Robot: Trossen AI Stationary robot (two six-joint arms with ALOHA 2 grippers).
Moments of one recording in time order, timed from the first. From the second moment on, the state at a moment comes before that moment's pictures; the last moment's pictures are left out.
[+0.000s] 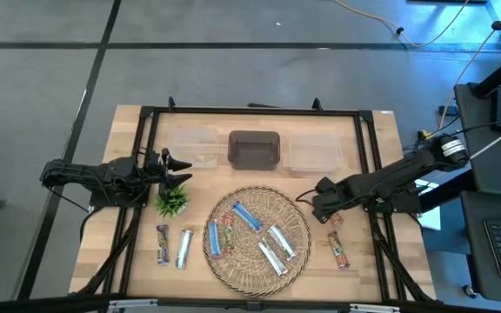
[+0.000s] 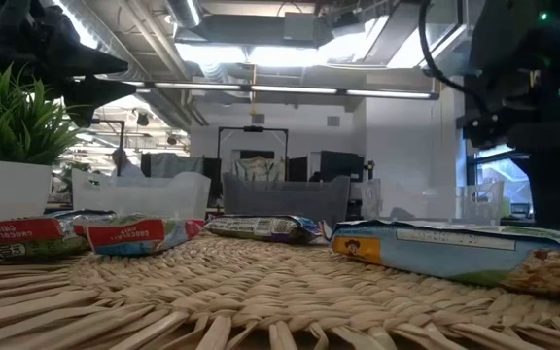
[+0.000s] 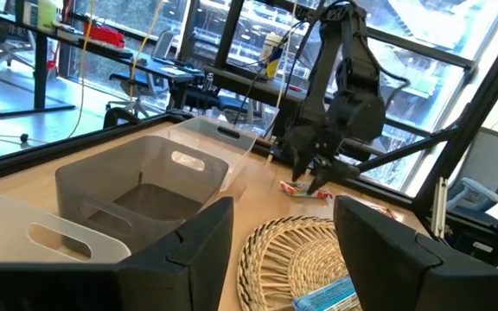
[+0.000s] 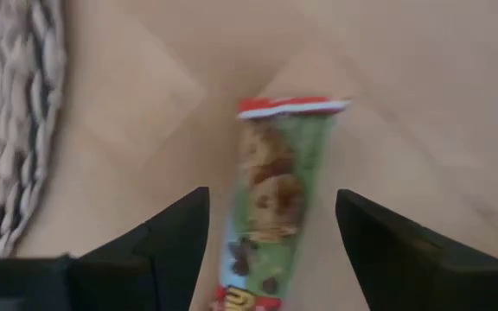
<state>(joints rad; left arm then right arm) -0.08 0.00 0.02 0.01 -0.27 -0.33 0.31 1.34 0.62 -0.75 0.12 1.12</state>
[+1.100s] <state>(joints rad) -0.08 0.00 0.02 0.01 -0.28 -0.33 0.31 1.44 0.72 -0.76 0.10 1.06</state>
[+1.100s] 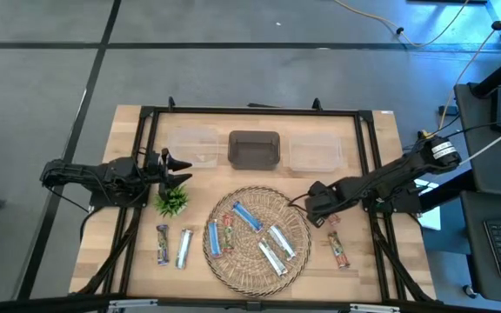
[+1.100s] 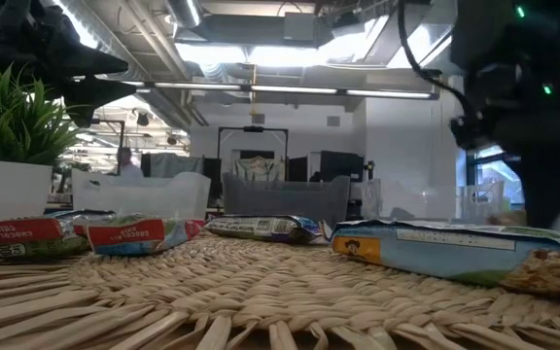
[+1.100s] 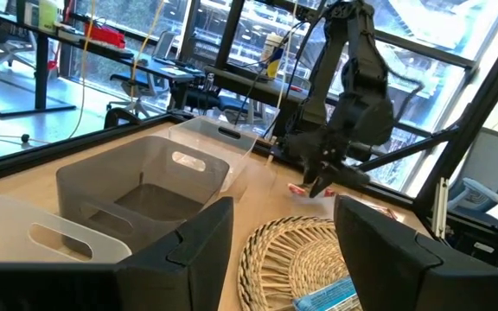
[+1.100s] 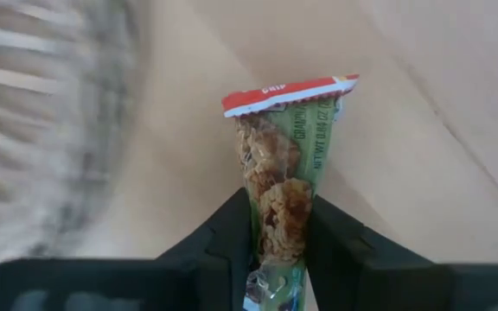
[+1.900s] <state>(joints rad) -0.08 0.00 0.02 0.03 -0.31 -0.33 -0.10 1.37 1.25 -1.08 0.46 0.44</state>
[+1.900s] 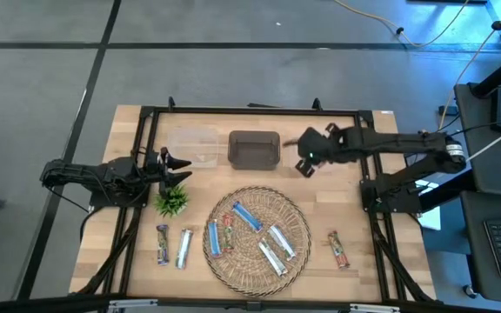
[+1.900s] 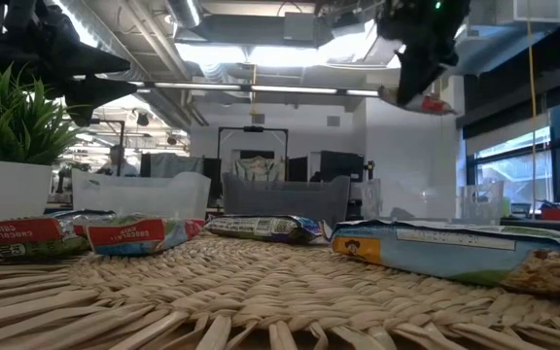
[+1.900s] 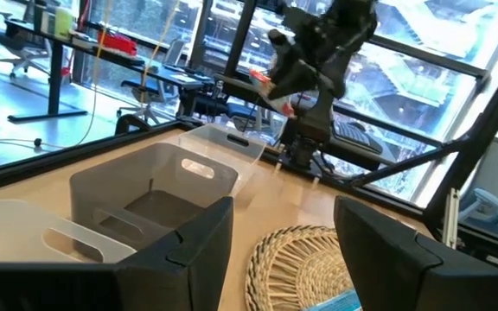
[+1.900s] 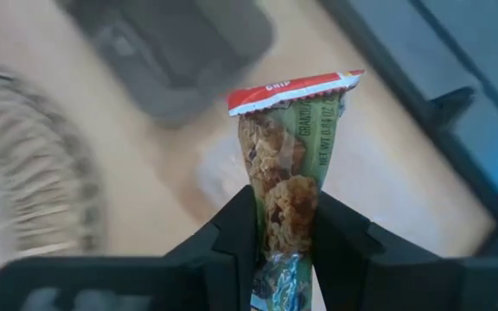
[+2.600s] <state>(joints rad) -0.08 0.00 0.02 0.03 -0.32 -0.33 -0.28 1.37 0.83 -0.64 0.45 0.22</state>
